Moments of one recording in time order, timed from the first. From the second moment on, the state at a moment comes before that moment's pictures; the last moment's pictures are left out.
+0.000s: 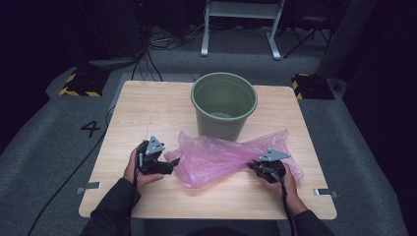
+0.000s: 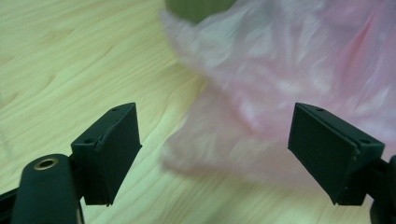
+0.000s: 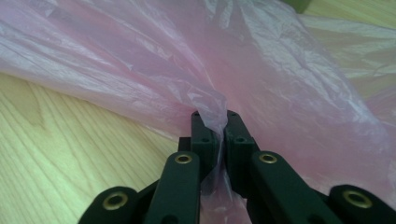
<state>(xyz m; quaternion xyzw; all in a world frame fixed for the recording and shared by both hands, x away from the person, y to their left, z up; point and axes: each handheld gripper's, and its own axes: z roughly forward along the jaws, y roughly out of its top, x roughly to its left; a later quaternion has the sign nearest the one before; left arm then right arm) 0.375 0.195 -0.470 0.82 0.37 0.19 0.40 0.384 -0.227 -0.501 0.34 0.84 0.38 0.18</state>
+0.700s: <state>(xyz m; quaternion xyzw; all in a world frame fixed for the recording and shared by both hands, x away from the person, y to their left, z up) 0.366 0.215 -0.503 0.84 0.38 0.16 0.36 0.381 -0.255 -0.497 0.34 0.83 0.40 0.19</state>
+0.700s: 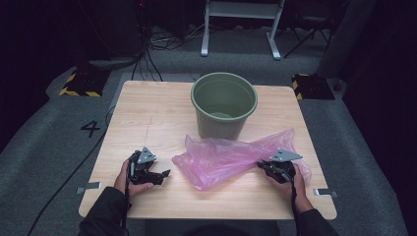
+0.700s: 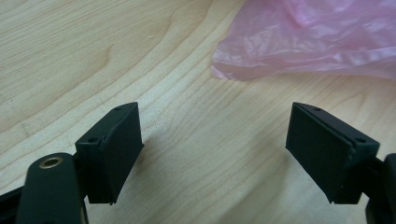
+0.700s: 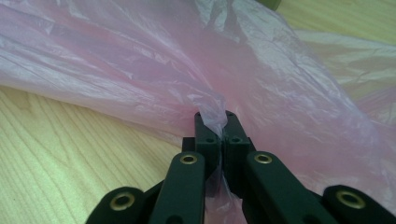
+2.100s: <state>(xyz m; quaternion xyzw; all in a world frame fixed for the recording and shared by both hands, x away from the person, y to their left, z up) 0.376 0.210 -0.504 0.84 0.39 0.16 0.35 0.357 -0.286 -0.443 0.32 0.77 0.48 0.27</state>
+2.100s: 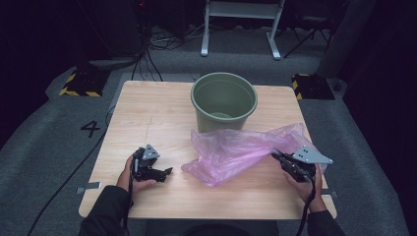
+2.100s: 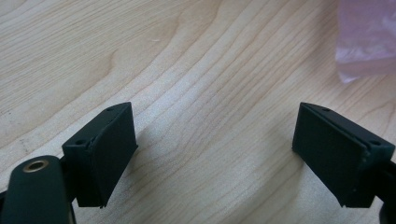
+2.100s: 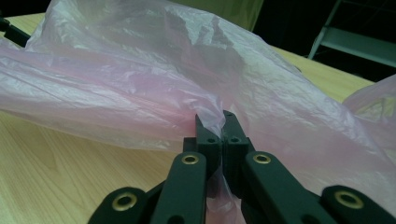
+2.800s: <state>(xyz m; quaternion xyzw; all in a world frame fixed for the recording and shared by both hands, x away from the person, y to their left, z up) 0.378 0.209 -0.504 0.84 0.39 0.16 0.35 0.337 -0.277 -0.419 0.26 0.76 0.51 0.30</state>
